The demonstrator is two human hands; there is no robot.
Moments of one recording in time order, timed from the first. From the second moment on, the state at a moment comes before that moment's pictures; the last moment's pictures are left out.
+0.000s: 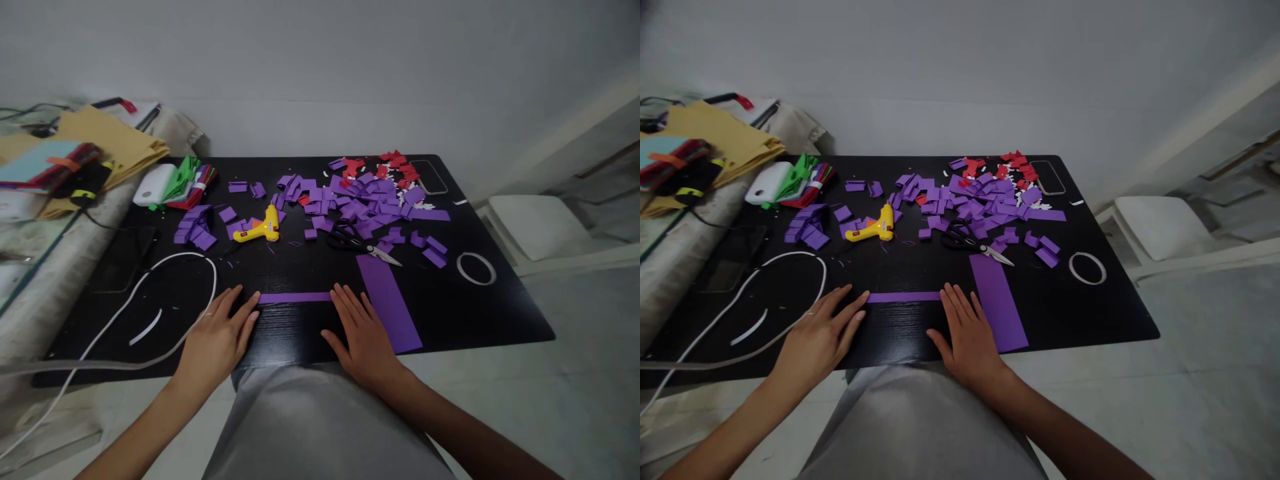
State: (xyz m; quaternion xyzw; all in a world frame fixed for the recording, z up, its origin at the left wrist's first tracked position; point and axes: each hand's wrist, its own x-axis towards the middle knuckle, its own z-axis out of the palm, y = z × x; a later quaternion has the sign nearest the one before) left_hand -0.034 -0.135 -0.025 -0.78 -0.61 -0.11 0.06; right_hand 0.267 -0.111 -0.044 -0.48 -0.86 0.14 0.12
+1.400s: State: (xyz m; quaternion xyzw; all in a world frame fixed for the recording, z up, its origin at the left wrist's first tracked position) left_hand -0.030 -0.134 -0.037 -0.75 -0.64 -0.15 0.05; right_hand 0.276 -0.068 -0.019 -0.50 -0.82 0.08 0.25
